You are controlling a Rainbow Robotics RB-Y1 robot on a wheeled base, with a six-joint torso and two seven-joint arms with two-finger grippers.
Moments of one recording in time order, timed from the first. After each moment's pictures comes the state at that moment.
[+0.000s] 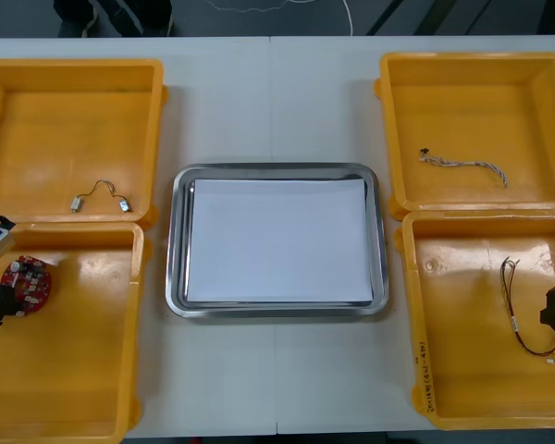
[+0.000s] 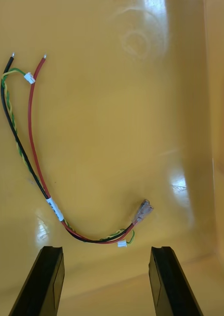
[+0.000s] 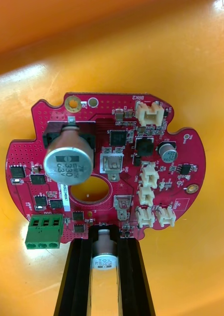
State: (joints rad) right arm 0.11 -0.74 -0.17 -2.12 -0.67 1.66 1.11; left arm -0.01 0.72 0.30 -1.74 0.88 1.58 -1.99
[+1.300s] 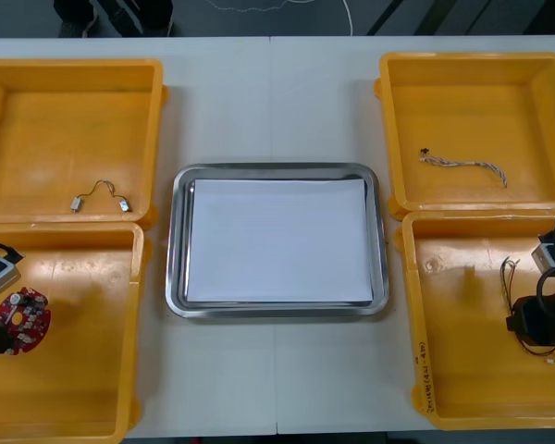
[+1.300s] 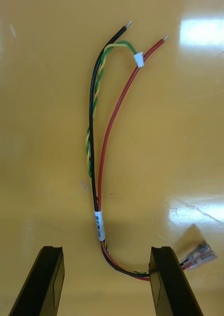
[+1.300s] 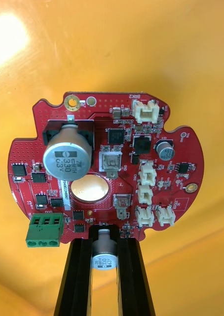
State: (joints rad) right arm 0.13 -0.66 -0.12 -2.06 -0.65 1.53 1.42; left arm 0.16 0.71 0.32 -2.05 0.86 1.71 -1.99
